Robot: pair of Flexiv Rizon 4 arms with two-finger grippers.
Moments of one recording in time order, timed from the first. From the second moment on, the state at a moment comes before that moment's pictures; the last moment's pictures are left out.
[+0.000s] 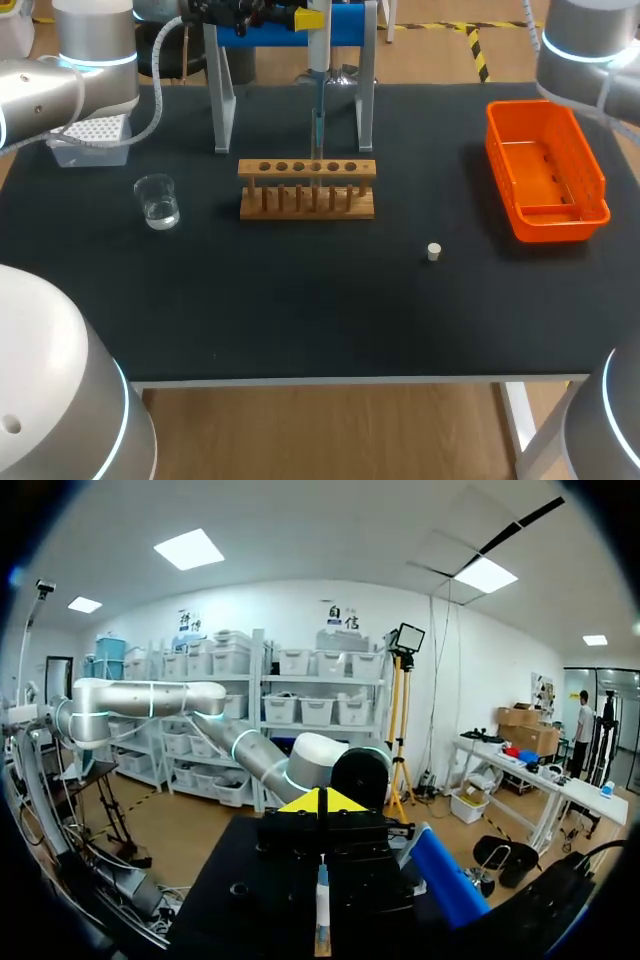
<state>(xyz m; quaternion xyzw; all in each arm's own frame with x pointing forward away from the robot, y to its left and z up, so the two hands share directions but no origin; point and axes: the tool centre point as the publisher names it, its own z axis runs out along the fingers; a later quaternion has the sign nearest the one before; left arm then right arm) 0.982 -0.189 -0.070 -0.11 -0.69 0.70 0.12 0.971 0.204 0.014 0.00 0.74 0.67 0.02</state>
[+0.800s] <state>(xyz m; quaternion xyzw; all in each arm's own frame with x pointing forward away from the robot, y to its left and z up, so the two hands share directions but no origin) 0.982 -0.189 -0.070 -0.11 -0.69 0.70 0.12 0.974 0.232 0.000 0.00 0.75 0.66 0.00</state>
